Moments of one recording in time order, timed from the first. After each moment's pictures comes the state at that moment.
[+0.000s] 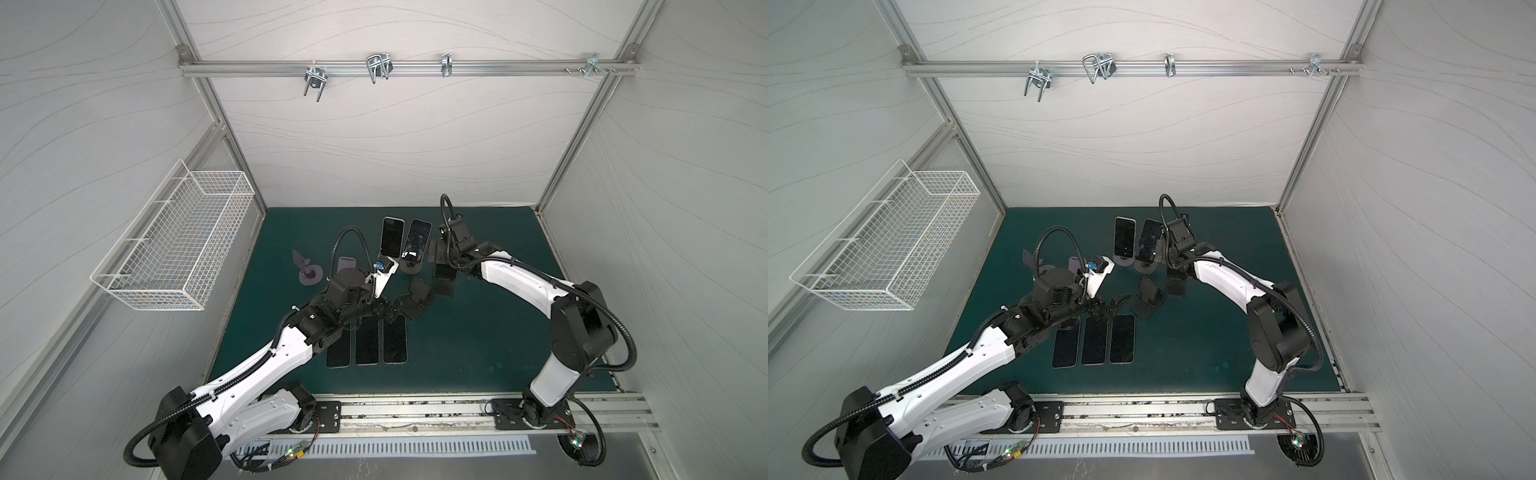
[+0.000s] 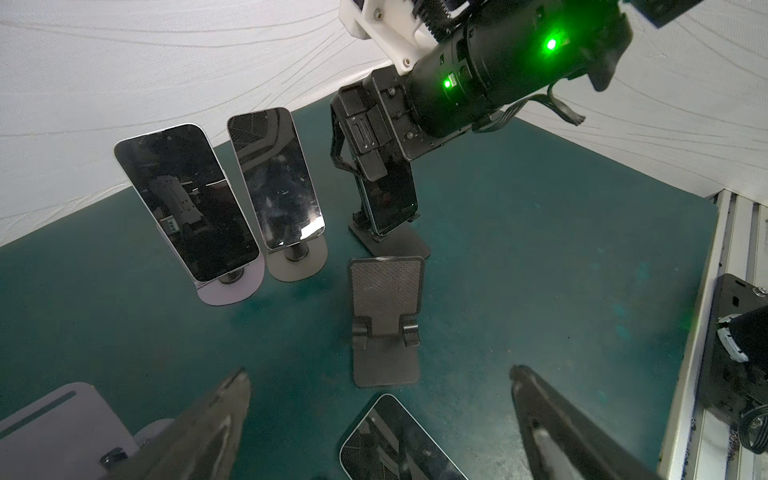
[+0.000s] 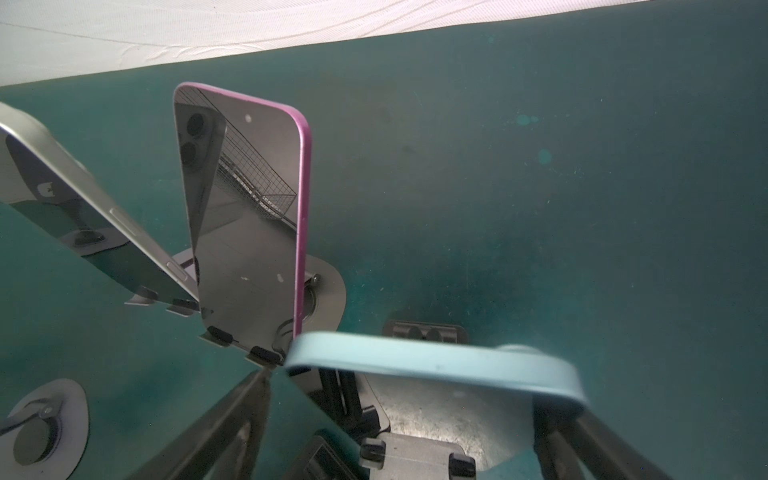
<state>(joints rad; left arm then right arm) -0.67 1.01 0.73 -0.16 0.12 0.02 0.59 1.71 1.29 -0.39 0.30 0.48</state>
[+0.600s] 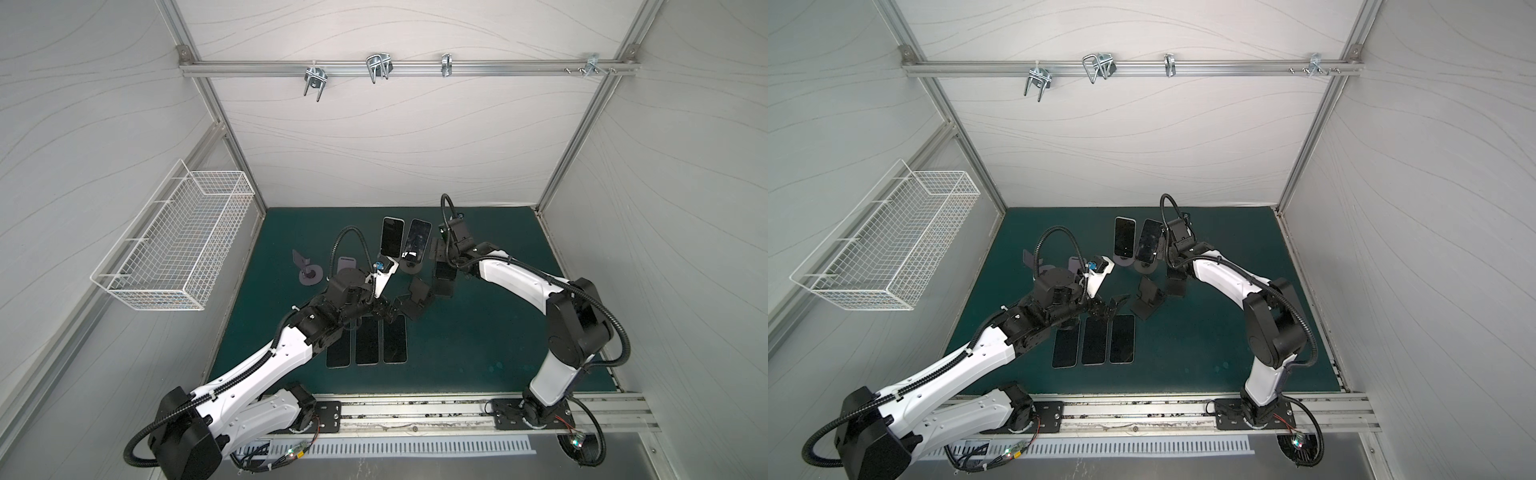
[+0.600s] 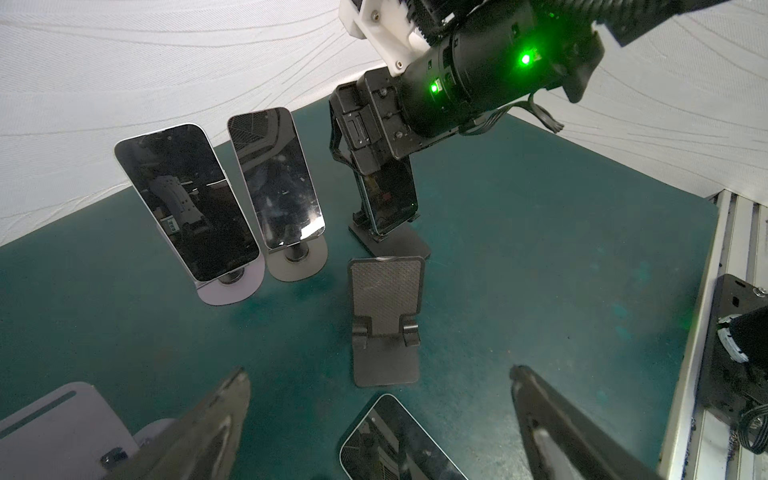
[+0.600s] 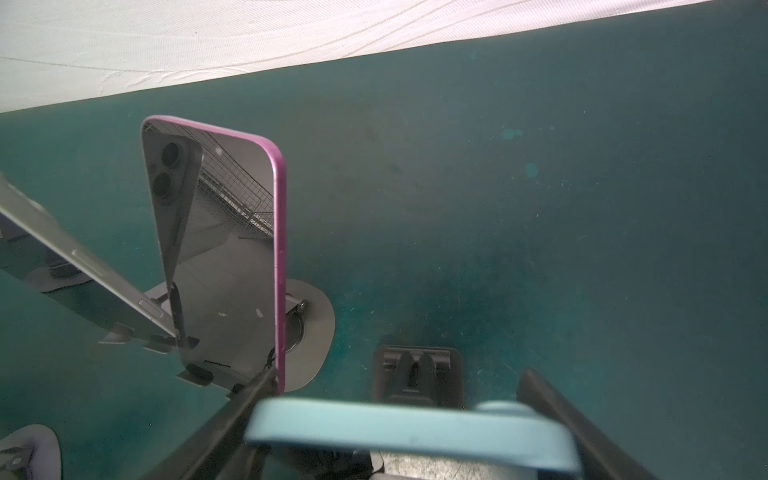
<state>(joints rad) -0.67 1.01 0.73 -0.16 0.12 0.02 0.58 1.74 1.29 -0.34 0.34 0.50</state>
